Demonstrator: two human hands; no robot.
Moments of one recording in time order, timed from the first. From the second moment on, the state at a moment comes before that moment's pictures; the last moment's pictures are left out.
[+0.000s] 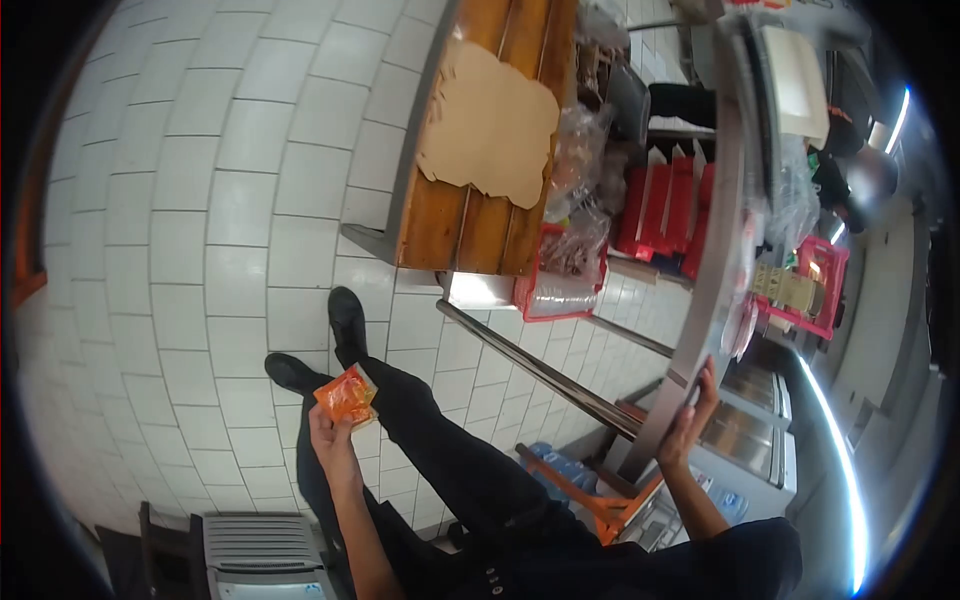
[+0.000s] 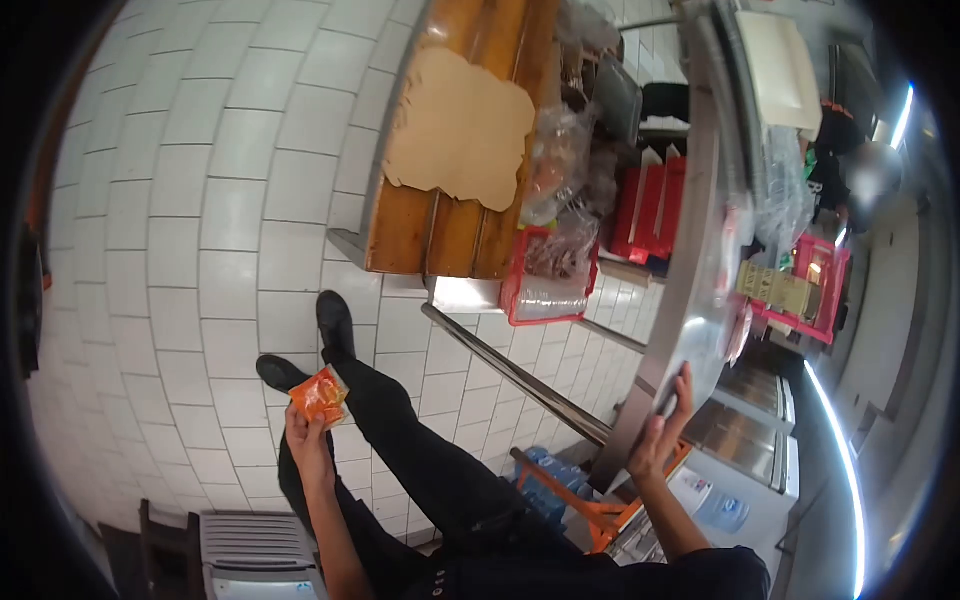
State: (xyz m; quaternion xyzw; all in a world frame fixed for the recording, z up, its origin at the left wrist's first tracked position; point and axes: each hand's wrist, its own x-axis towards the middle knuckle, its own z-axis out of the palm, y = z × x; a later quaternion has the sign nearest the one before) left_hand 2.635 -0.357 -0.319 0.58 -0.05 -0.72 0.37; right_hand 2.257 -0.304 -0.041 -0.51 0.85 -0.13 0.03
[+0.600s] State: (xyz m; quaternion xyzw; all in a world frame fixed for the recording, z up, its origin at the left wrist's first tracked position) left_hand 2.648 -0.357 -0.395 0.57 0.11 -0.73 0.34; right_hand 2.243 -0.295 -0.040 -0.47 0.87 -0.15 0.04
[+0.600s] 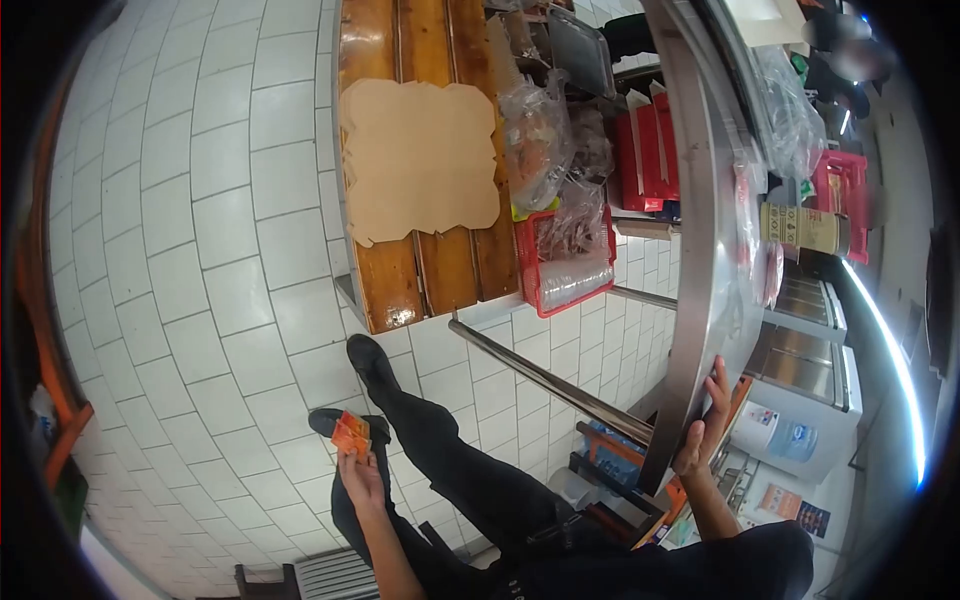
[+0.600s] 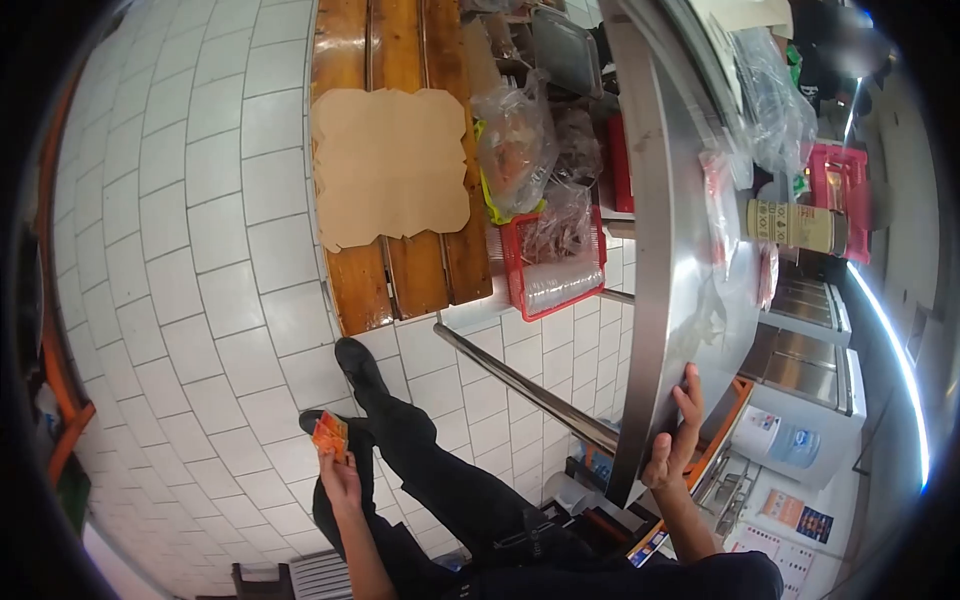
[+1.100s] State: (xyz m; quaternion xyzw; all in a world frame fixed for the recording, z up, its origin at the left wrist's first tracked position) left_hand 2.693 -0.384 -0.293 0.55 0.00 -0.79 0.28; right_hand 2.254 -0.301 -0.009 -0.47 0.86 -0.22 0.02
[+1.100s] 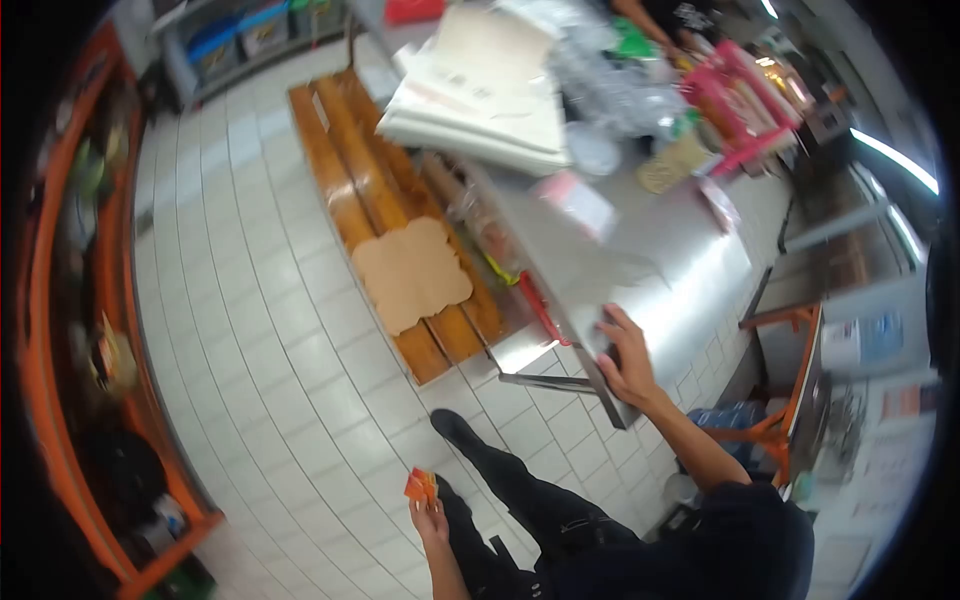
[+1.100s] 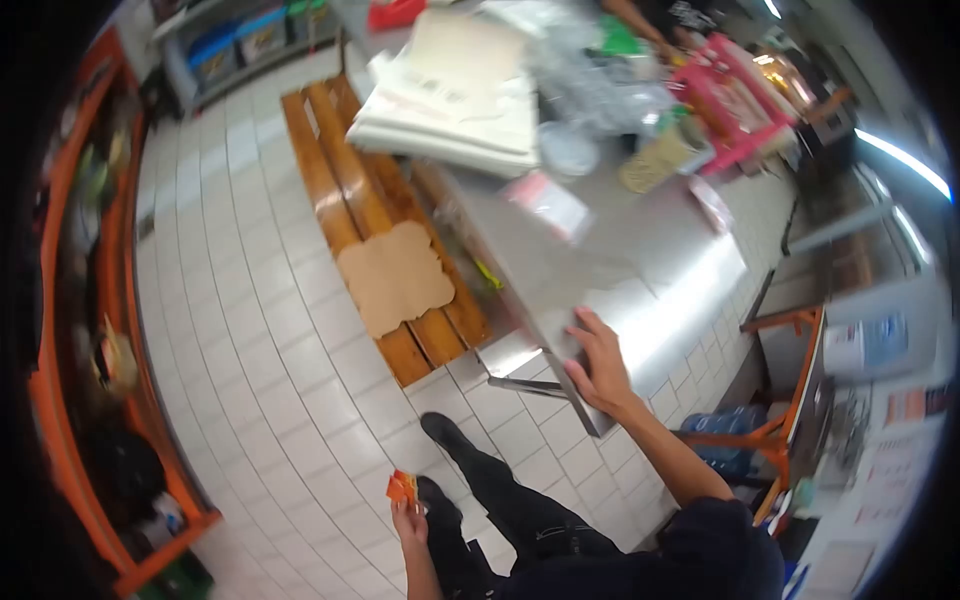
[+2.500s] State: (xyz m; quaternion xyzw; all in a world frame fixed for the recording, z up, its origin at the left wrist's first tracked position) left_hand 2.442 0.007 -0.139 0.27 -0.62 -0.64 -0.38; right_hand 2.705 0.429 -0.192 0.54 0.59 -0.58 0.13
